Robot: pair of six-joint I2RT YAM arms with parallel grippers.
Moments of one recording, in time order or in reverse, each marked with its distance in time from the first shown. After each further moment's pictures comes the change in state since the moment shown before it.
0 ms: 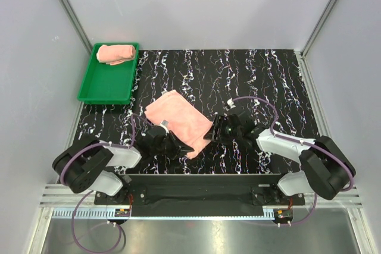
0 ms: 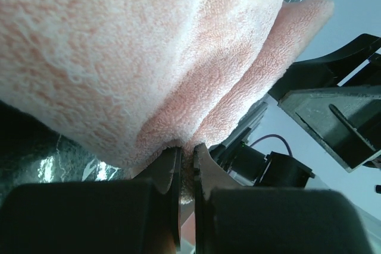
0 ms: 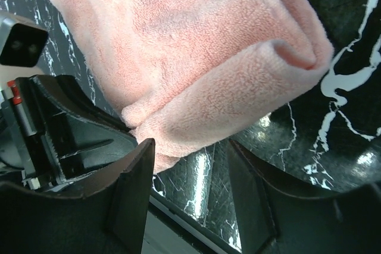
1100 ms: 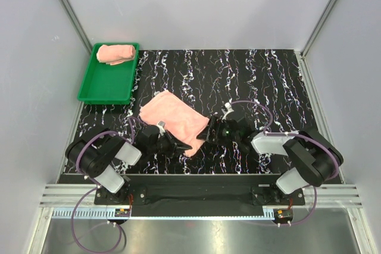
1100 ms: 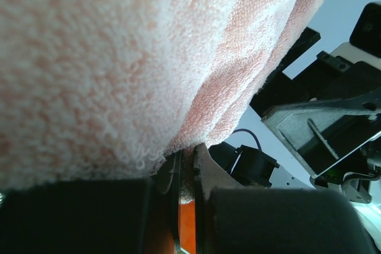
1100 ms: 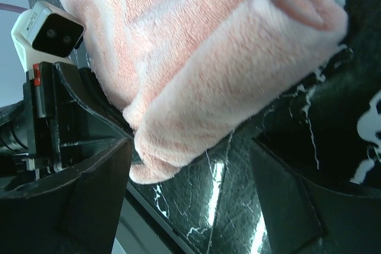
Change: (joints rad) left arm 0.126 0.178 -0.054 0.282 0.181 -0.095; right arm 0.006 0.154 -0.095 0.370 -0.059 0.053
